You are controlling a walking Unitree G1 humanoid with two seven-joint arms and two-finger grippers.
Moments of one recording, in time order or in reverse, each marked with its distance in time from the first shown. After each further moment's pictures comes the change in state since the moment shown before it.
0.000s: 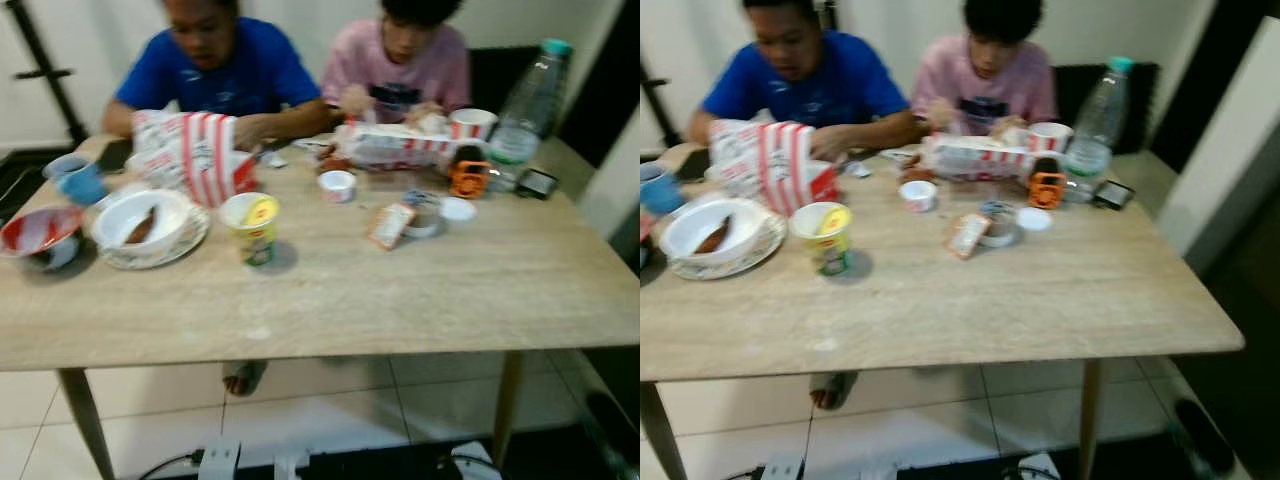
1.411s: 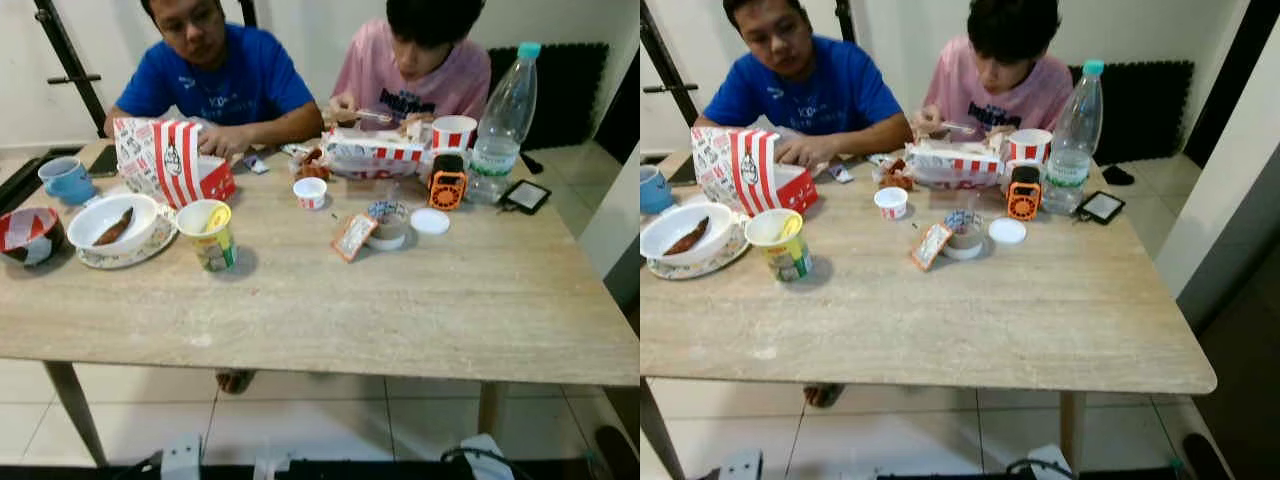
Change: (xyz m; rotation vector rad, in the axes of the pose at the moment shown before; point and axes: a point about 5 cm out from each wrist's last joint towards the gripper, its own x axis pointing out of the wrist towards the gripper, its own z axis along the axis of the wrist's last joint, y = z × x) left arm -0.015 0.045 -0.009 -0.264 -0.078 0.250; right arm -0.001 -0.007 0.011 -0.013 -0.032 -0.012
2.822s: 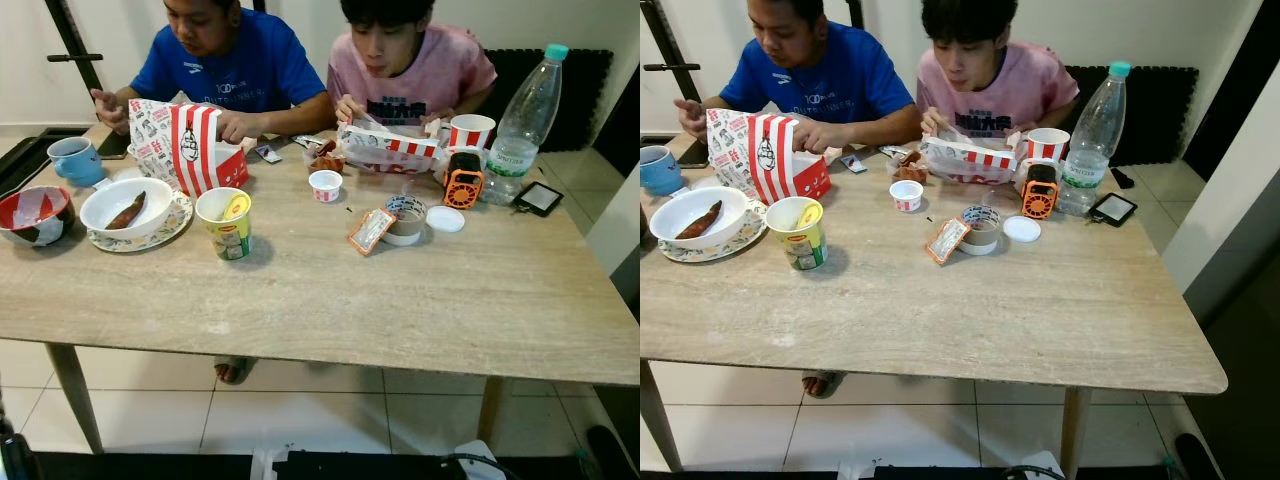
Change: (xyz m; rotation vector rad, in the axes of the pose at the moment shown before) left arm -0.165 0.089 0.345 0.321 -1.358 0.023; right arm 0.000 0.003 -0.006 -0.005 0.015 0.009
